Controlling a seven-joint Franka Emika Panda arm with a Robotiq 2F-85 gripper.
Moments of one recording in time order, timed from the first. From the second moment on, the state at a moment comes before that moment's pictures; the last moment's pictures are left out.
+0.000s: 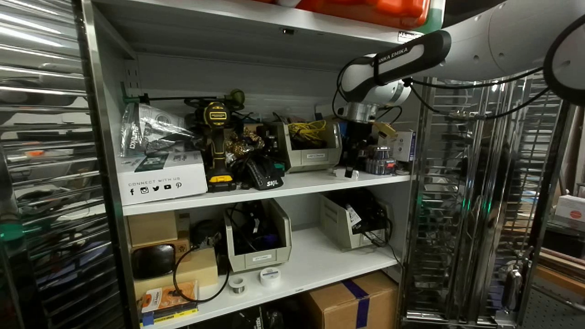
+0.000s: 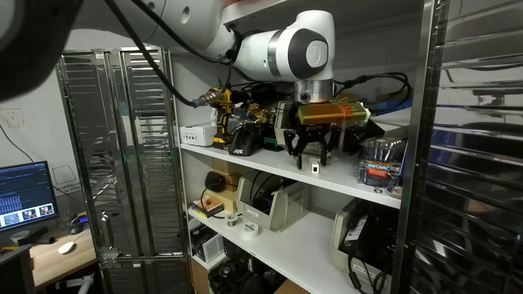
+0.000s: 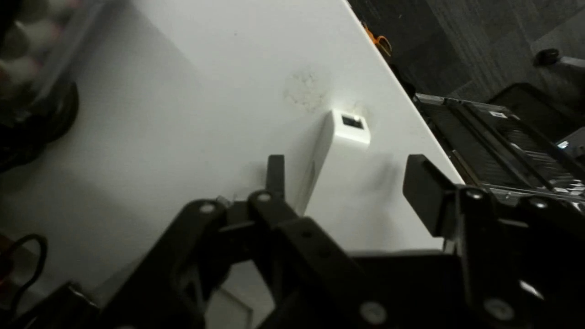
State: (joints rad) arm -0.13 0.55 0.03 -1.17 0.04 1.87 -0.92
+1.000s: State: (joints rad) arm -0.08 0.51 -0.01 -1.23 -0.11 1.91 -0.76
